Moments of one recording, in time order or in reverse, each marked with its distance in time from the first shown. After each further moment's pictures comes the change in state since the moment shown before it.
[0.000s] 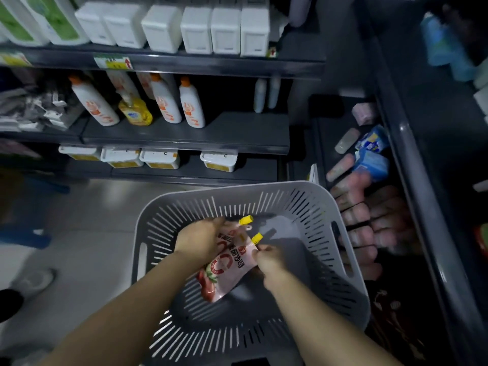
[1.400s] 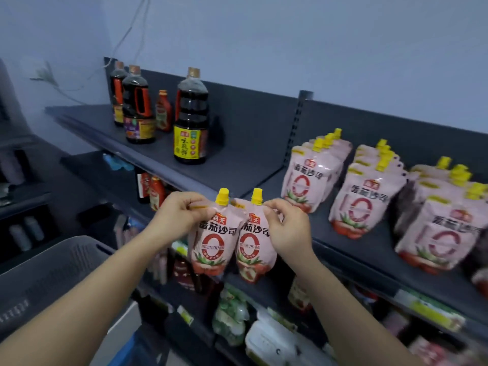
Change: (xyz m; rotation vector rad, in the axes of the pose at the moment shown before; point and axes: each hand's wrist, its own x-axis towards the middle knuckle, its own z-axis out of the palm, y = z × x) left_hand -0.470 0.318 -0.126 -0.871 -0.182 1.151; right_hand -0.571 0.269 -0.321 0.062 1.282 -0.829
